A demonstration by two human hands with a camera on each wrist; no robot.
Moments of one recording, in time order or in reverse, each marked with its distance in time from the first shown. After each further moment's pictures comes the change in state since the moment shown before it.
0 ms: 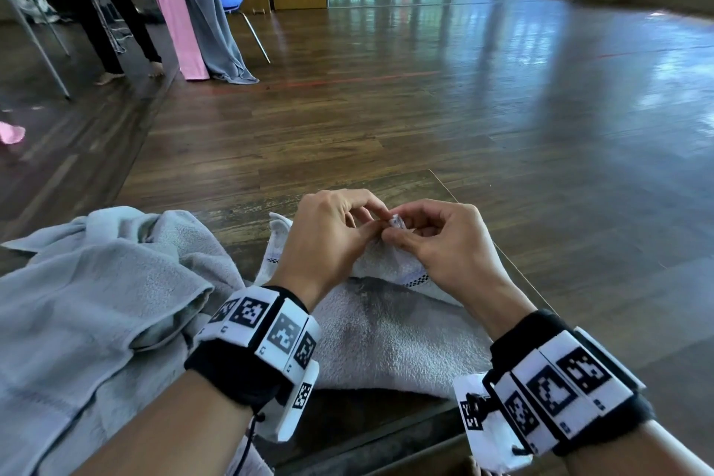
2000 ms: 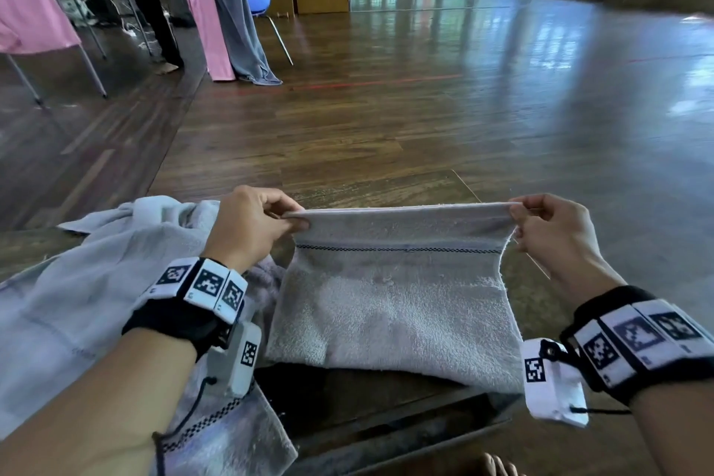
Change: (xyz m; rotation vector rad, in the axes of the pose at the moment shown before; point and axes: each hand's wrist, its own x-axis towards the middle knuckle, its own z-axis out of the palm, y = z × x) left_hand -0.021 -0.078 -0.088 0.125 0.042 -0.331; right_hand 0.022 0.044 -0.077 -0.171 0.358 0.246
